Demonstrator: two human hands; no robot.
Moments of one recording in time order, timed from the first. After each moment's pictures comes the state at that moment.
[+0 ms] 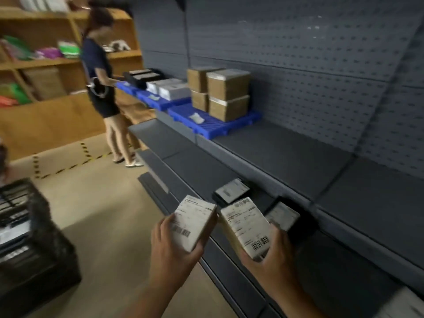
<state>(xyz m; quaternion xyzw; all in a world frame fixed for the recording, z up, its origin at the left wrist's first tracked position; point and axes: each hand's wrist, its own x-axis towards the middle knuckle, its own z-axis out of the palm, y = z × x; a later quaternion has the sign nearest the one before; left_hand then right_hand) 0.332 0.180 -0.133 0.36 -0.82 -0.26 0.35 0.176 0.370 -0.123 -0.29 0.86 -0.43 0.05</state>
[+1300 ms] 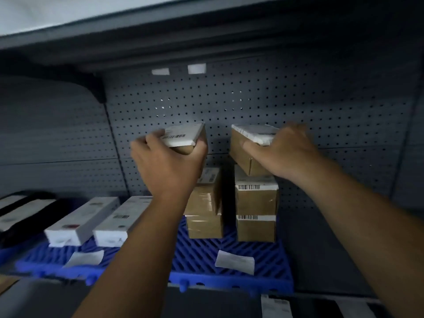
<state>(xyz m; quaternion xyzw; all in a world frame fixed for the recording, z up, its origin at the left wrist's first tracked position) -0.035 -0.246 0.194 0.08 -0.77 -0.36 0.53 -0.038 -0.035 0.219 0.02 0.91 -0.30 -0.29</state>
